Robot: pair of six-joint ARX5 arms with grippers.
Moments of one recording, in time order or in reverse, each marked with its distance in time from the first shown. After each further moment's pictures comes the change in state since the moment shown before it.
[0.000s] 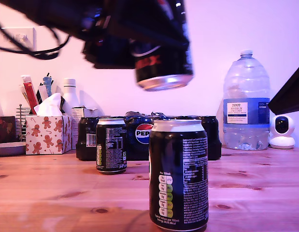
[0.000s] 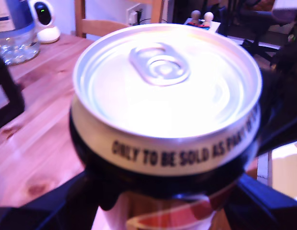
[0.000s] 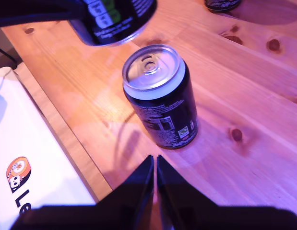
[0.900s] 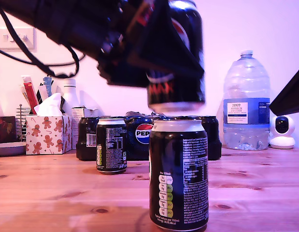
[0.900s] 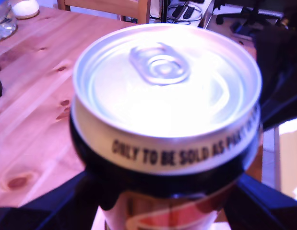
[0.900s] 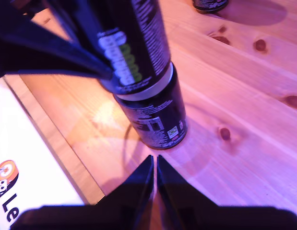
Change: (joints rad) left arm -0.068 0.124 0.029 -0.012 -0.090 0.056; right arm 0.000 0.000 0.000 0.000 0.039 0.000
